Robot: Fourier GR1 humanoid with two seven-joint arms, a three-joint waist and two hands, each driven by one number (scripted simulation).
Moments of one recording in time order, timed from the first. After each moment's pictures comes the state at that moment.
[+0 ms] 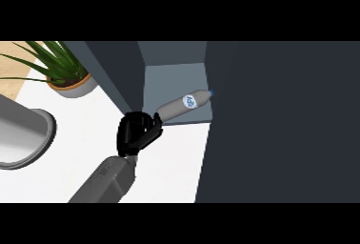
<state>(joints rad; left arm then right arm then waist) -0.42 0.09 -0.42 -0.83 0.70 0.34 -0.67 0.18 -0.45 -0.42 -2.27 -0.72 0.38 0.25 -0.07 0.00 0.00</state>
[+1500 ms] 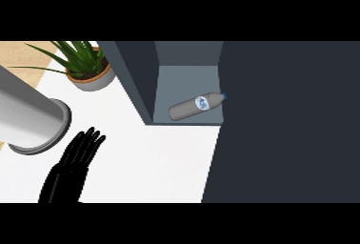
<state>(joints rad) 0.11 0.49 -0.43 -1.50 0.70 -0.03 -0.65 0.26 -0.39 -0.04 -2.36 -0.75 0.37 0.33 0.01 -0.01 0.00</state>
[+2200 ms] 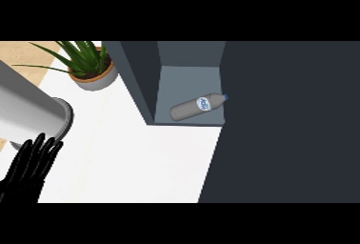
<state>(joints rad) 0.27 0.69 -0.30 -1.65 0.72 -0.10 -0.67 -0.06 -0.33 0.39 -2.34 -0.68 0.13 0.44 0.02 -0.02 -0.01</state>
